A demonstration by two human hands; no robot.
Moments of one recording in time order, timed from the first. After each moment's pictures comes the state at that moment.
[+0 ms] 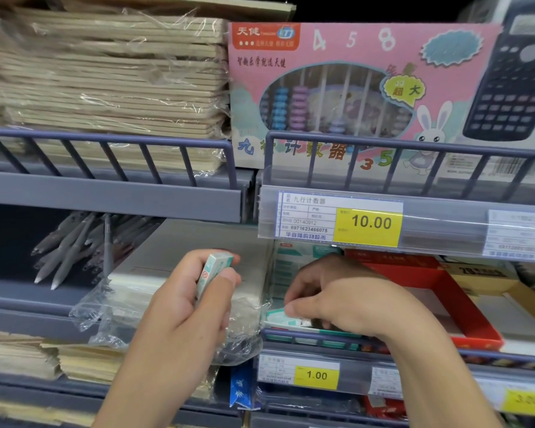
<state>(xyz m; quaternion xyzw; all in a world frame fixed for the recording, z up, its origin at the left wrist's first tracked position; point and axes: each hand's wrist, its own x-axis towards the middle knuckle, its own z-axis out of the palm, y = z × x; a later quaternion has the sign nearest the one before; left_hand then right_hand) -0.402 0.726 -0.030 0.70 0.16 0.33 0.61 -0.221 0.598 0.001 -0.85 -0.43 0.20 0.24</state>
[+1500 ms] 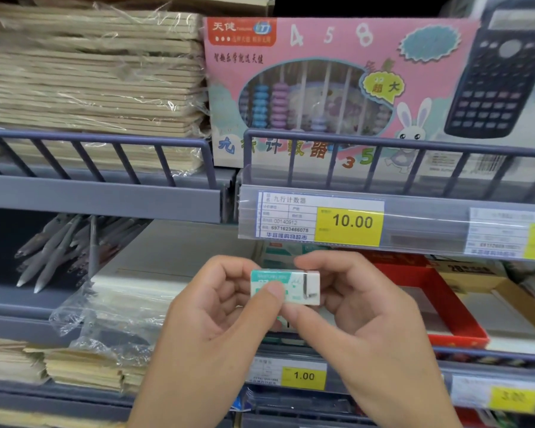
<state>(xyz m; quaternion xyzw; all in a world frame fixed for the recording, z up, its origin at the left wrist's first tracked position) -0.385 0.682 -0.018 0.64 0.08 0.38 0.66 -0.283 0.558 -0.018 -0.59 -0.44 0.02 0.67</state>
